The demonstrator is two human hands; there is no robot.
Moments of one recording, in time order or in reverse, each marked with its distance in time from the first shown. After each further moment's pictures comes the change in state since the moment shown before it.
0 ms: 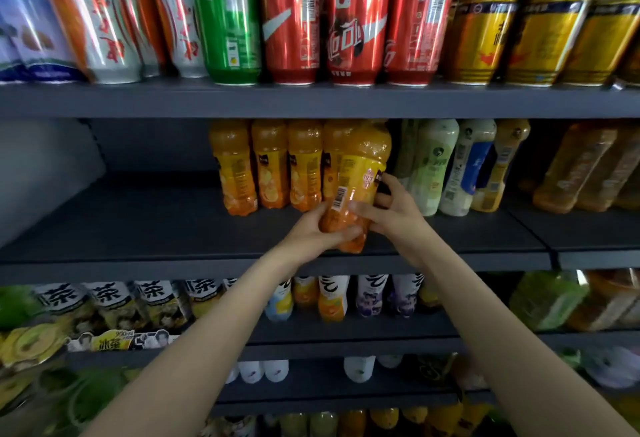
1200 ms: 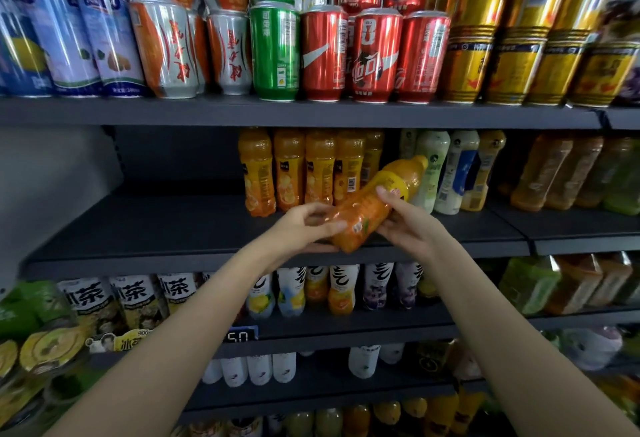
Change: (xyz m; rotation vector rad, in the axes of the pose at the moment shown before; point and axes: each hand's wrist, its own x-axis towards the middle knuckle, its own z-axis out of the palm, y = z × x) left_hand -0.067 0.029 -0.052 -0.201 -0.132 -0.053; right_hand -0.046 -0.027 0.029 0.589 0.114 0.259
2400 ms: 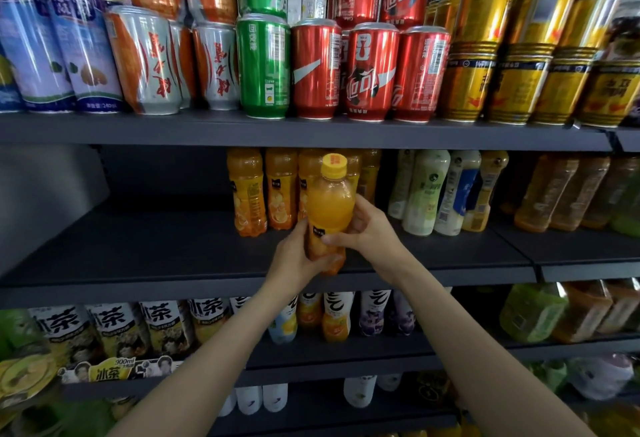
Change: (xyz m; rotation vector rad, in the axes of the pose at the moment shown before) left_hand 0.042 -0.040 0.005 0.540 0.407 0.253; right_hand 0.036 0.017 0.015 -0.689 -0.274 -0.449
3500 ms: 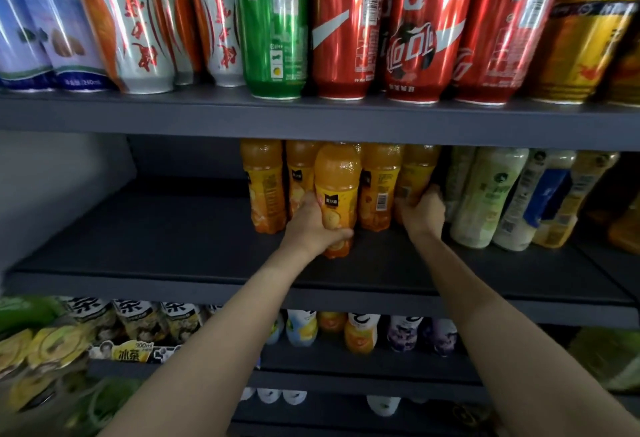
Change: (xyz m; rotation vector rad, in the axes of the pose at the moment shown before) left_hand 0.079 -0.020 0.003 0.234 0.003 -0.258; right_hand 0.117 0.097 -0.054 -0.516 0.573 0.254
